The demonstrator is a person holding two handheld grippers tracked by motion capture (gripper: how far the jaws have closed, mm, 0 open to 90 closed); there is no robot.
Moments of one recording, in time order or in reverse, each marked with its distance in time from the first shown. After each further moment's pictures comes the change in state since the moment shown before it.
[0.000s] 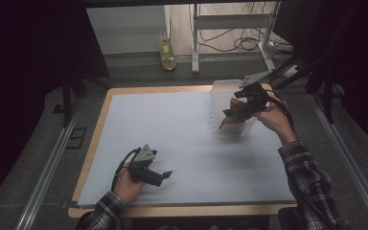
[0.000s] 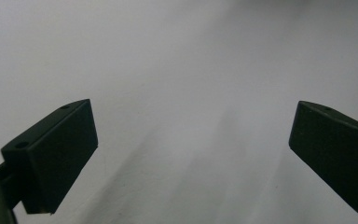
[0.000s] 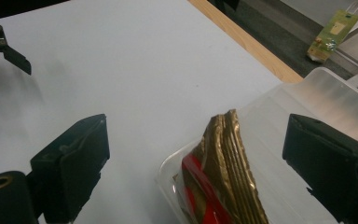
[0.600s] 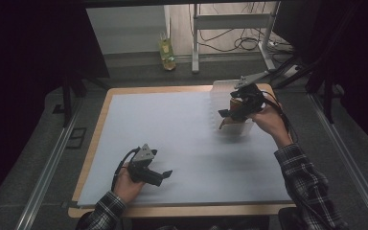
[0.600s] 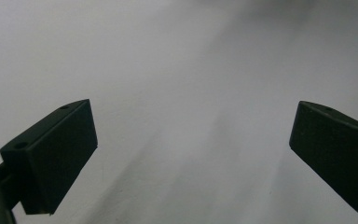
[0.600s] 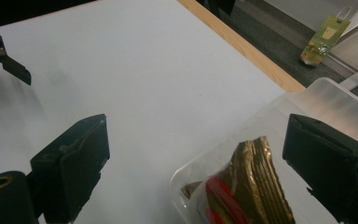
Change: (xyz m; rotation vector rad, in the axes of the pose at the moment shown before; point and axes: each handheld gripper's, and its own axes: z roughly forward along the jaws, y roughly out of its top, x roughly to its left) left arm 0.000 0.001 -0.002 -0.024 -0.007 -0.003; right arm 0.016 0.009 0.003 -0.020 -0.026 0.004
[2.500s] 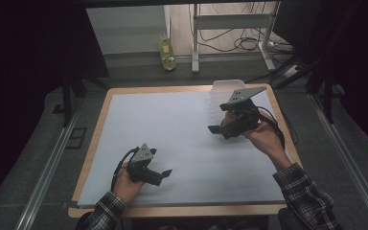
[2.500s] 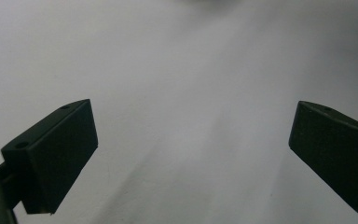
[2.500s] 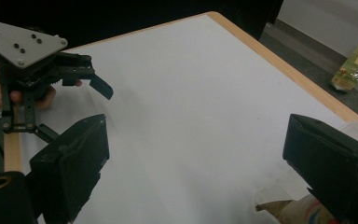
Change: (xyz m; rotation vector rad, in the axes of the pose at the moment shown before) left arm -0.001 0.001 -0.004 -0.019 0.019 0.008; right arm 0.074 0.005 -0.021 -0.088 0.088 -0.030
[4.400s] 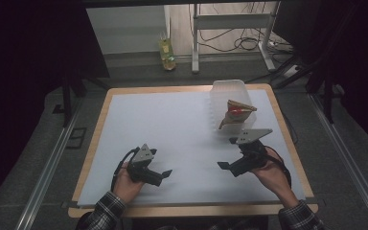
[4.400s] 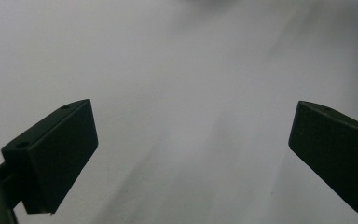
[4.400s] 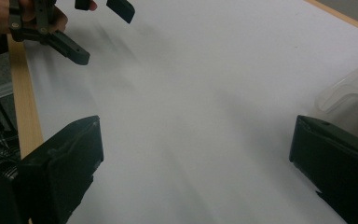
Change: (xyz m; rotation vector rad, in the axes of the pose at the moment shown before) left arm -0.001 0.000 0.001 0.009 0.000 0.009; right arm 0.042 -0.098 0.002 0.051 -0.002 0.026
